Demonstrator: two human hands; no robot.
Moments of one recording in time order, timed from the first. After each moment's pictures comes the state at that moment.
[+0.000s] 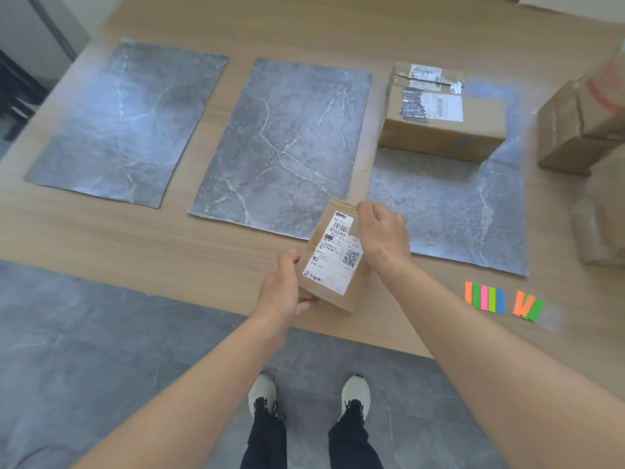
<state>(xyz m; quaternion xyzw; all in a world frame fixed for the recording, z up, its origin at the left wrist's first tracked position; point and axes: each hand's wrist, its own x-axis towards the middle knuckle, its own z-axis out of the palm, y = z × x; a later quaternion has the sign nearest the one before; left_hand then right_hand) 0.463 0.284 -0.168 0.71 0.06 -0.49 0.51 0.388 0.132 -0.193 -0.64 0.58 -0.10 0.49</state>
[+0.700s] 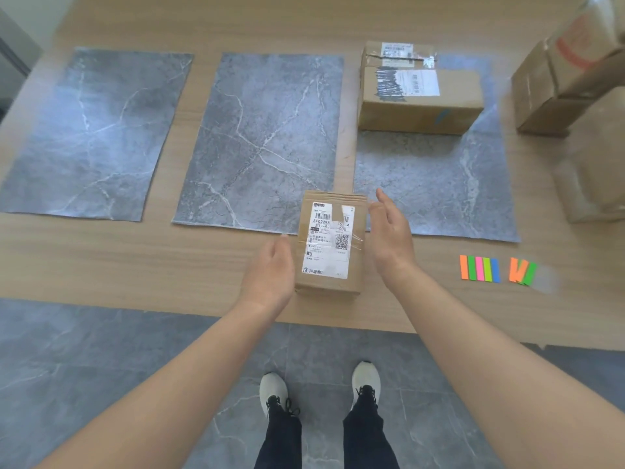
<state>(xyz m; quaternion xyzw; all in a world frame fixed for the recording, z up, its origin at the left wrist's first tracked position) 0.488 0.276 -0.172 0.84 -0.15 -0.38 0.34 0.365 0.144 -0.217 -0.55 0.56 -0.25 0.57</state>
